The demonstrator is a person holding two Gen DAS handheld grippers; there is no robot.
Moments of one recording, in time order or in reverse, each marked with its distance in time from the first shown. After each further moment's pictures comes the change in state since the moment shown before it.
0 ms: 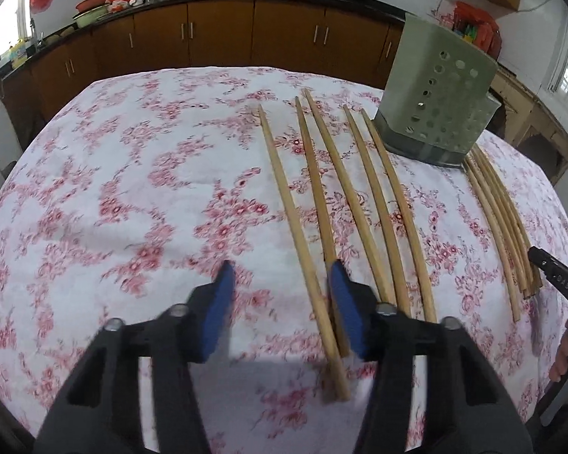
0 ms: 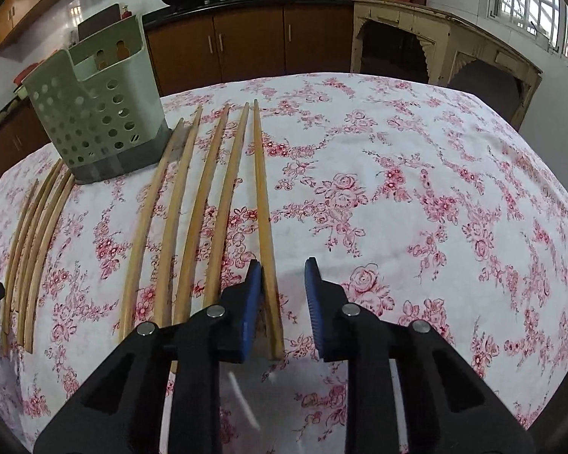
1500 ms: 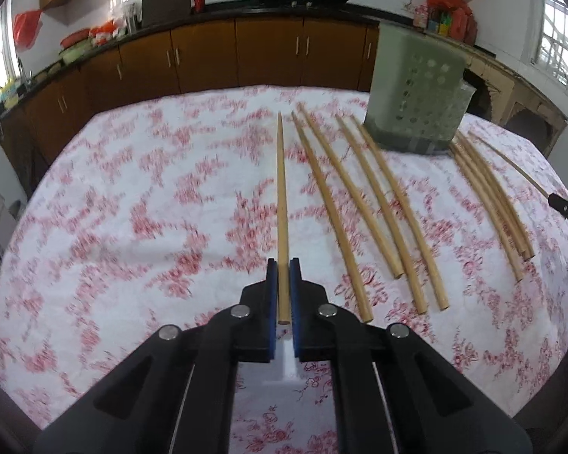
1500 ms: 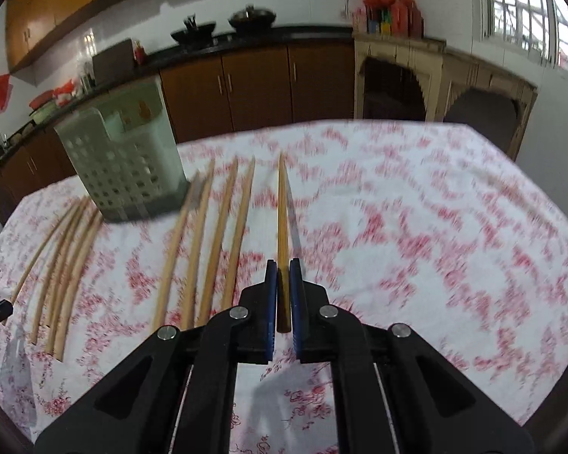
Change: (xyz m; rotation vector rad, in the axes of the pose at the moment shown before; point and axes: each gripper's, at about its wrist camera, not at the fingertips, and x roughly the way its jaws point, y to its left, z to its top) left arm -0.037 0.009 -0.009 0.132 -0.084 0.012; right arm -0.045 -0.010 0.014 0.013 -0.174 0.054
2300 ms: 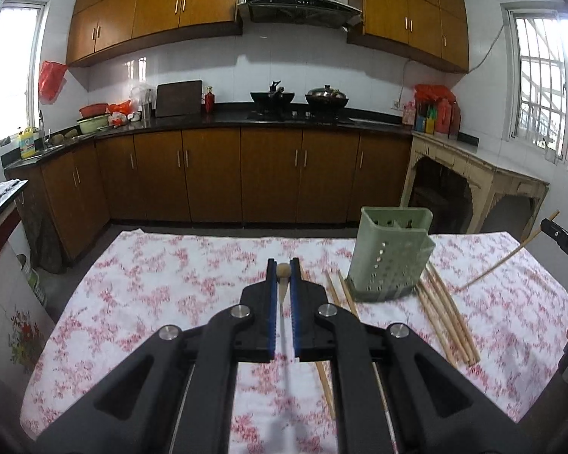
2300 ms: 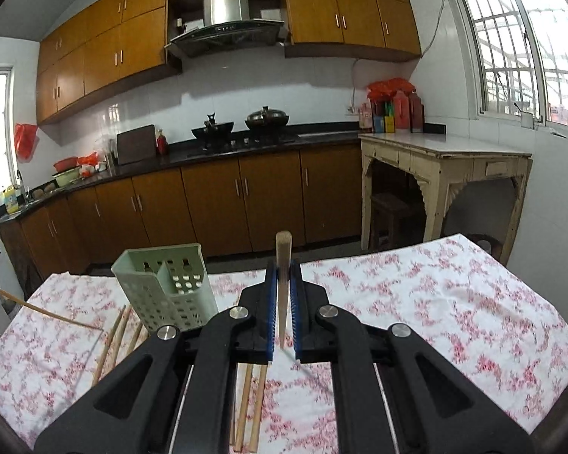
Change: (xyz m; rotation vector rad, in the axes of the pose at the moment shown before) left arm -0.111 0.013 0.080 -0.032 -0.384 -0.018; right arm -0.079 0.001 0.080 -0.005 -0.349 0.049
